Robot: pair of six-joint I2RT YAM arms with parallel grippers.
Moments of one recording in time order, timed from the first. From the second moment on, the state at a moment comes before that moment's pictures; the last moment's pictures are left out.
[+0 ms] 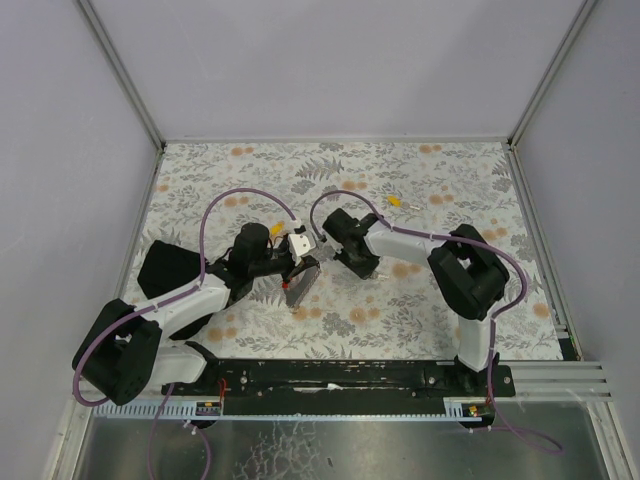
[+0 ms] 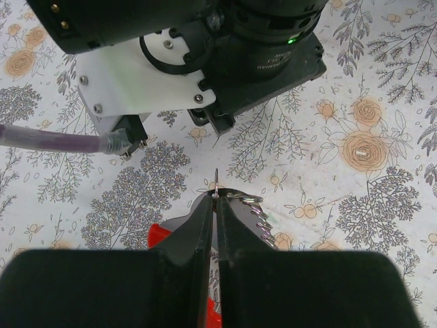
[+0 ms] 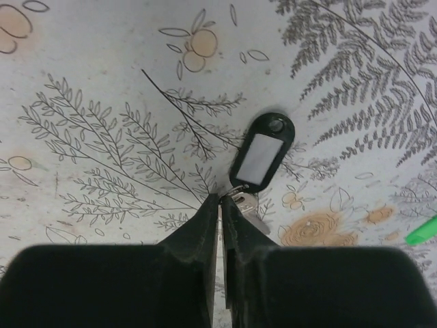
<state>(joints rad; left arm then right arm) -0.55 1.26 0.55 0.28 0.57 0.36 0.78 1.93 1.29 -0.76 0.19 -0.10</state>
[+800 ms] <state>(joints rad) -0.55 1.26 0.55 0.28 0.57 0.36 0.81 1.59 0.95 -0.42 0.20 -0.10</state>
